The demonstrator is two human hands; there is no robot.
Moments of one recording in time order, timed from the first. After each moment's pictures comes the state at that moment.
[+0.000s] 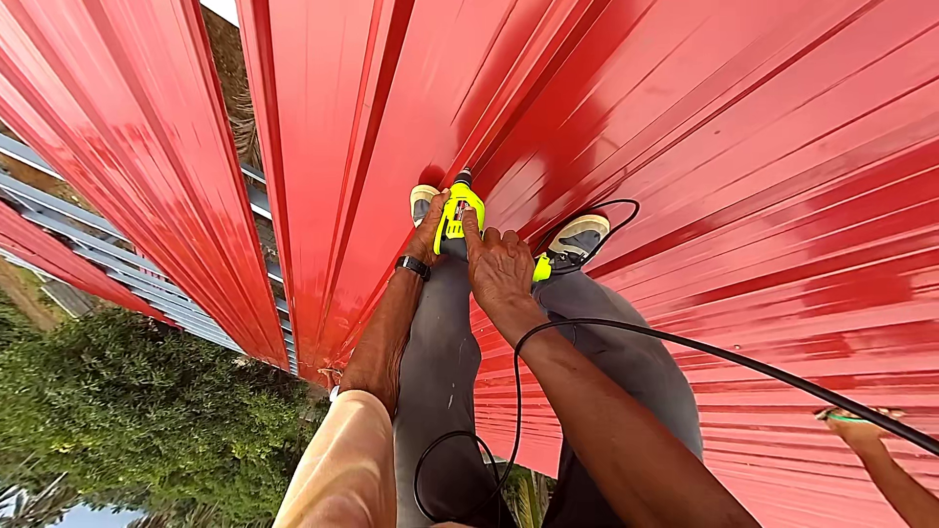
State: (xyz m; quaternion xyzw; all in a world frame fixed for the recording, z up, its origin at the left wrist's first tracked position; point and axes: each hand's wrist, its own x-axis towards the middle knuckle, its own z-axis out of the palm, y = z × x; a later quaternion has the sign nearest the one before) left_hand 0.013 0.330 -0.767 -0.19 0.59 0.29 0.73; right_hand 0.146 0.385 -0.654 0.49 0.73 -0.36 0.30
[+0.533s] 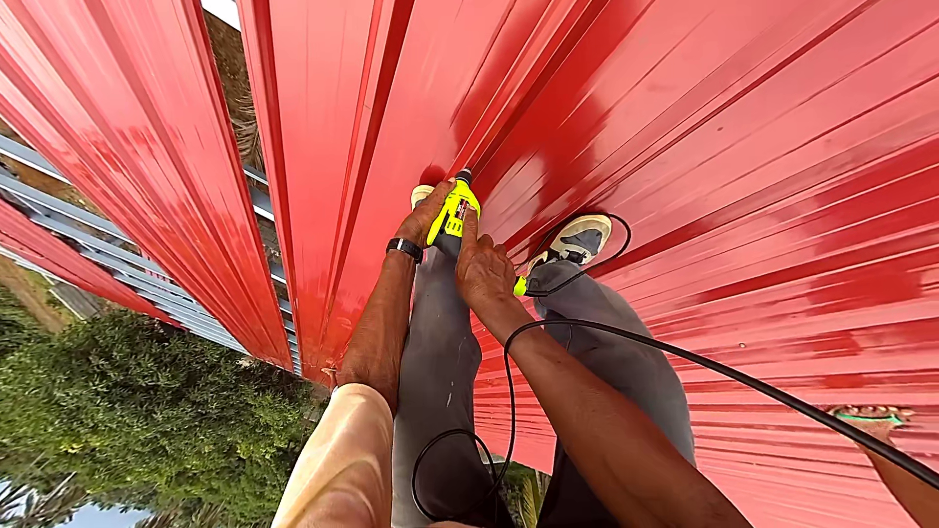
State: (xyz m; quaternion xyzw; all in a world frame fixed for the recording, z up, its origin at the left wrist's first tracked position) left_hand -0.009 0.365 -0.769 -0.11 0.65 0.13 0.74; right_hand 0.124 0.379 -0.658 0.55 0.60 -0.47 0.34
